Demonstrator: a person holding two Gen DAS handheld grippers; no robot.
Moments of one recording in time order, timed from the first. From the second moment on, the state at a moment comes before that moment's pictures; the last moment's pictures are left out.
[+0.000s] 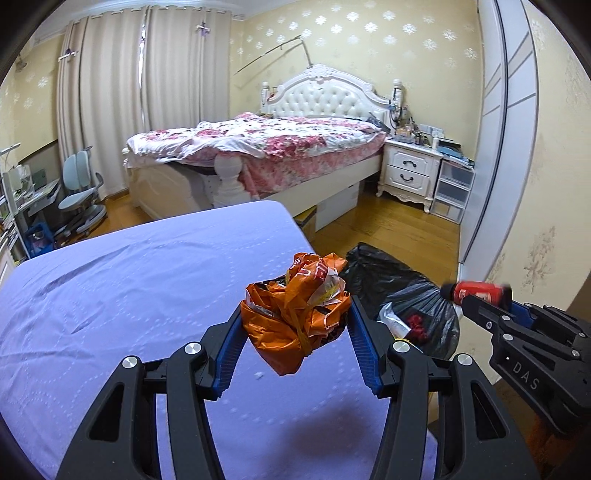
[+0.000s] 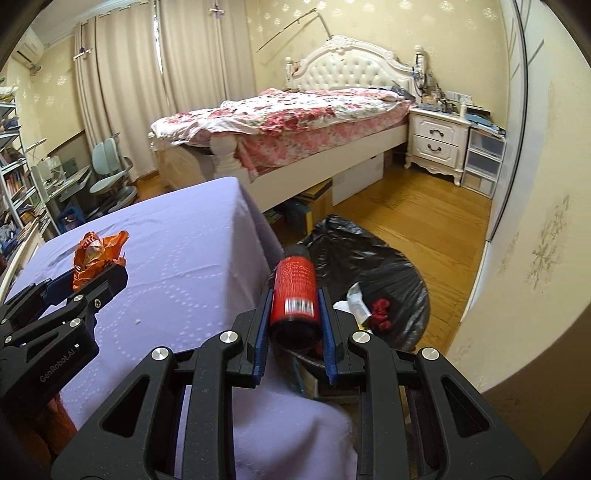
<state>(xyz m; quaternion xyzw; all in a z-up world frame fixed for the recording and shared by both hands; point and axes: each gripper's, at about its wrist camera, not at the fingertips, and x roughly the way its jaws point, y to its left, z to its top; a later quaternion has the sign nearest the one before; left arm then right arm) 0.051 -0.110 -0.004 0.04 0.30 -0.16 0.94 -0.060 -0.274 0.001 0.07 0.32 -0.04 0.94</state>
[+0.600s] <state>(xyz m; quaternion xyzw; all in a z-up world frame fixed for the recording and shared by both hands) 0.116 -0.182 -0.025 0.08 0.33 -0.18 0.92 -0.005 -0.334 -0.016 0.08 0.34 -0.08 0.93</state>
